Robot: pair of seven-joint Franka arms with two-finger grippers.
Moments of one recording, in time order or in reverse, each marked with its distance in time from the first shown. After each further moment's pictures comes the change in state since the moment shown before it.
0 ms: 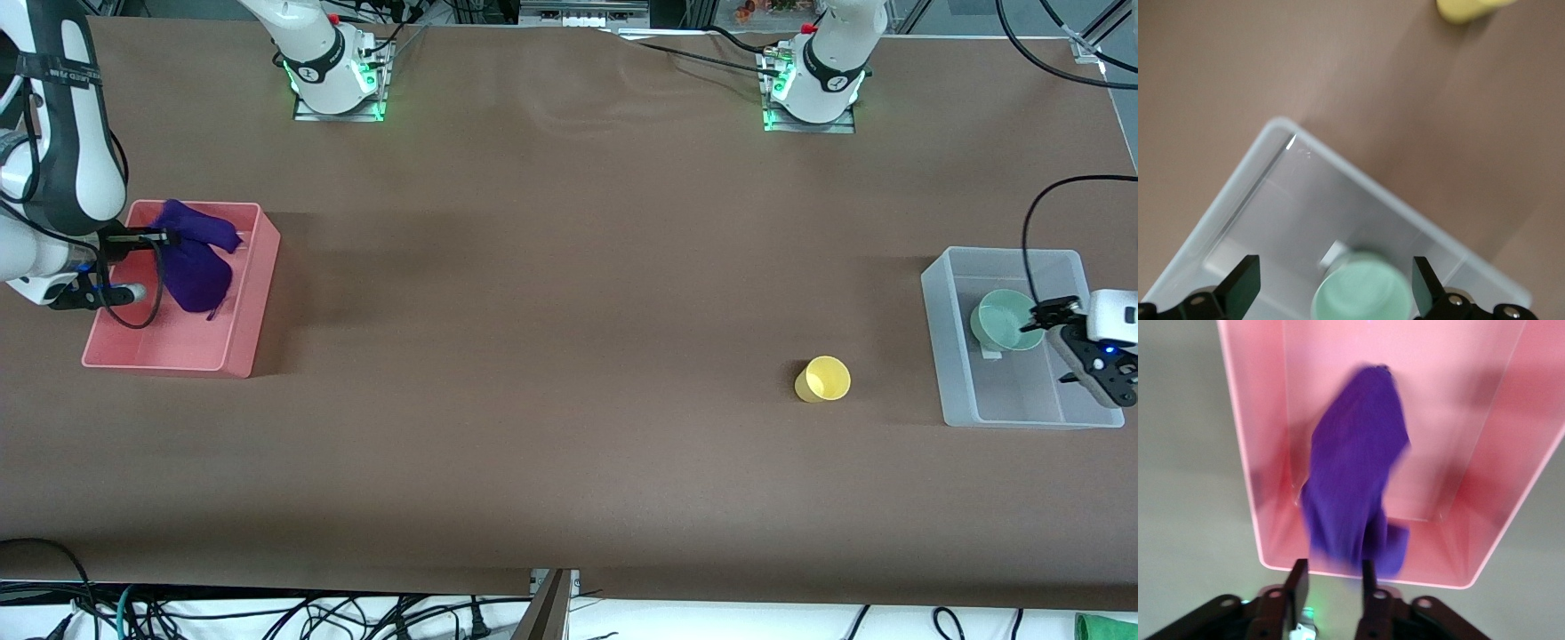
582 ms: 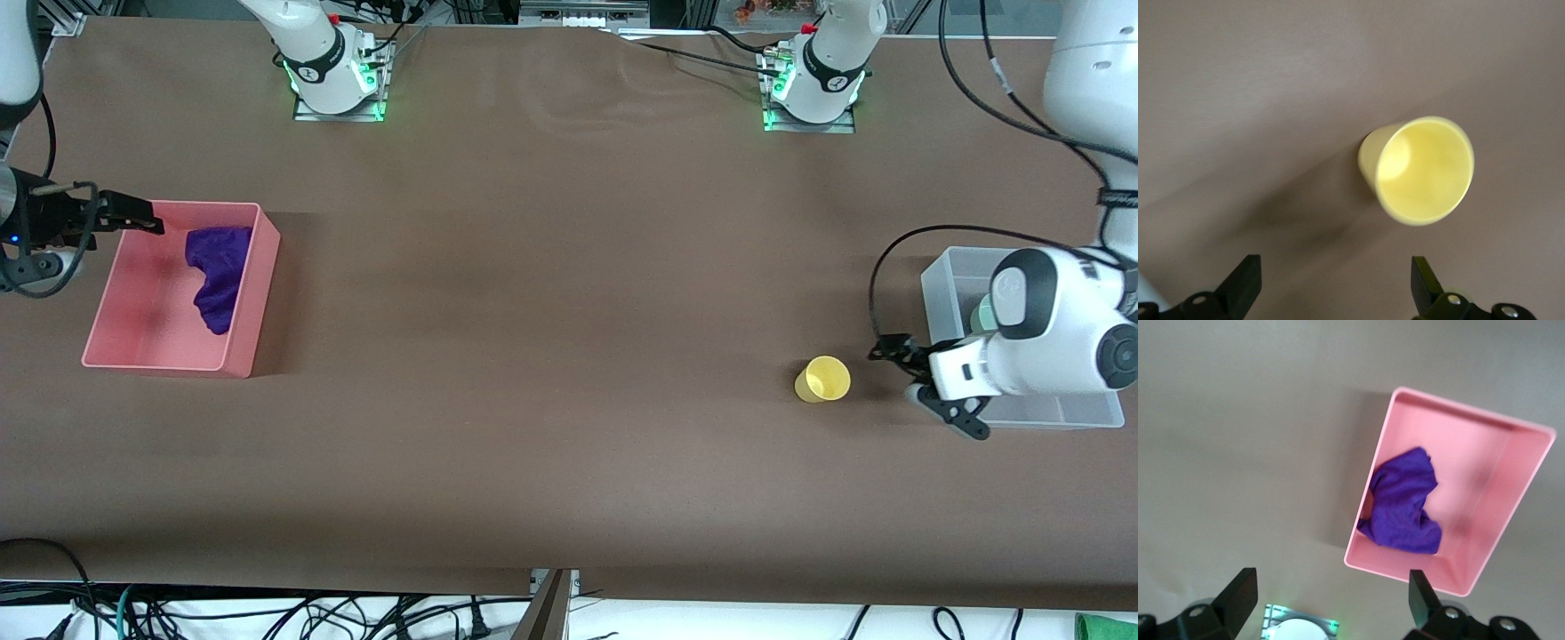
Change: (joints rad) left arm -0.134 0.142 -0.065 -0.032 -0.209 0.049 -0.561; right arm 0.018 -0.102 0.183 0.347 0.044 -0.218 0.007
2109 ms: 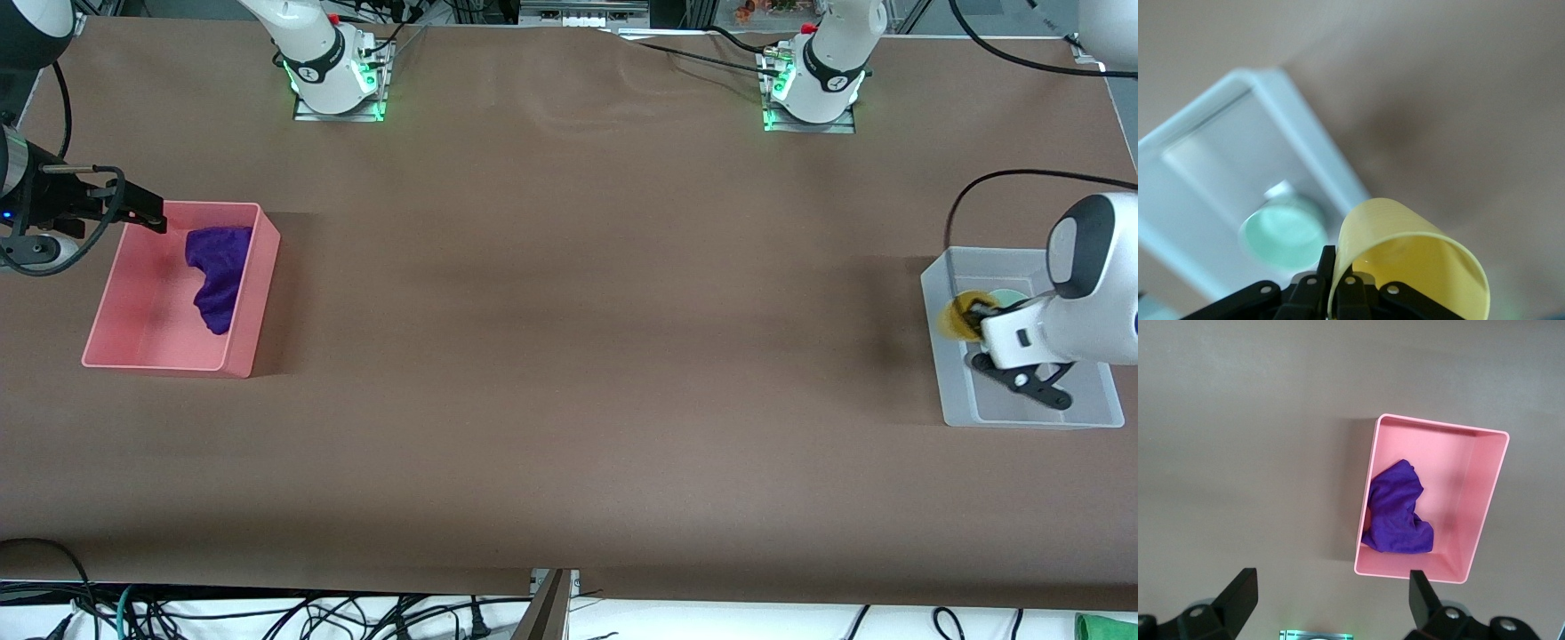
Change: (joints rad) left arm 0.030 -0.190 0.021 0.011 0.483 -0.294 0.031; right arm -0.006 -0.010 0.105 0.083 -0.075 -0.025 0.246
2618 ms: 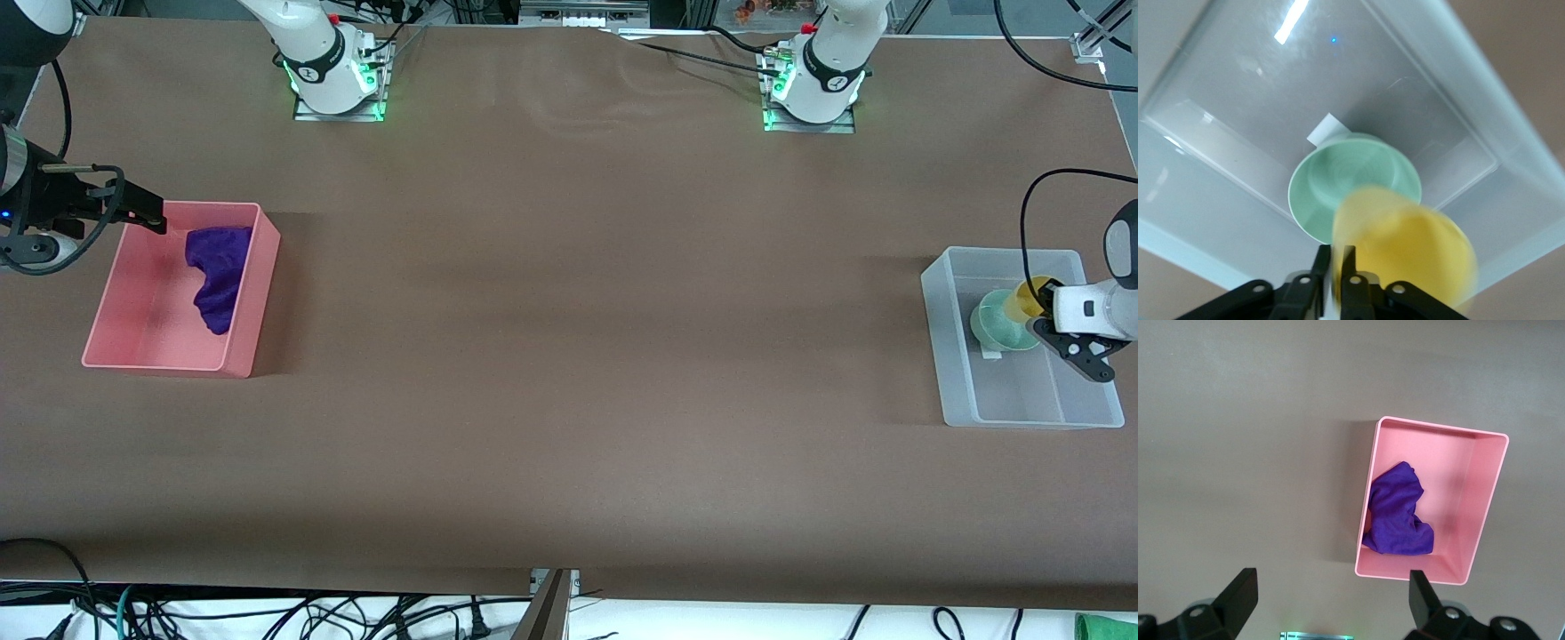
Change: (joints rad) left arm 0.266 0.047 0.010 -0.163 0.070 0.286 0.395; right arm 0.001 0.002 0.000 0.004 0.000 0.001 0.004
